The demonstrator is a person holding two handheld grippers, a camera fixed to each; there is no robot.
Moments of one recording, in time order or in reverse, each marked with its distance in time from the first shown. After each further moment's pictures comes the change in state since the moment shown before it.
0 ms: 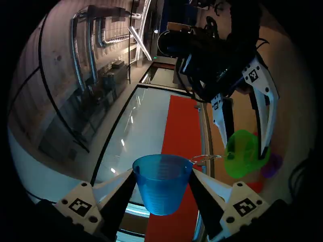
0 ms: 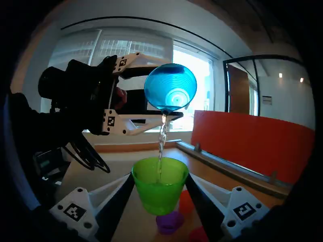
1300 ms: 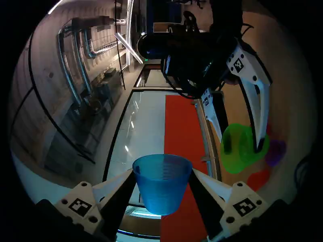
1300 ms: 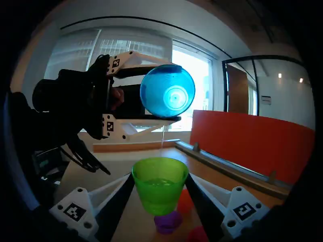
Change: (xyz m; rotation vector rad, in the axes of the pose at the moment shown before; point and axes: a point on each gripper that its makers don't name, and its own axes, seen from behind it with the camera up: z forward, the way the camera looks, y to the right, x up) left arm 0.007 0.000 0.003 0.001 0.007 0.149; right arm -0.002 0.005 0.000 -0.010 0.000 -0.002
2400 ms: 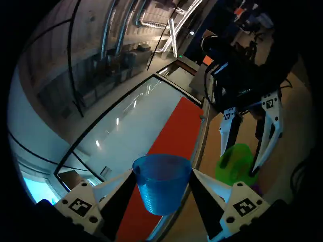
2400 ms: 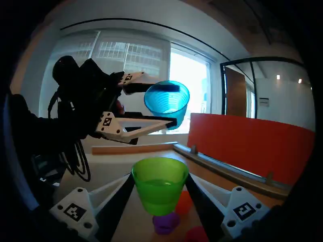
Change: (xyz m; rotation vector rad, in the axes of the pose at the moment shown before) left arm -0.027 0.020 -0.004 -0.001 -0.050 -0.591; right arm 0.011 0.004 -0.007 -0.020 0.023 0.000
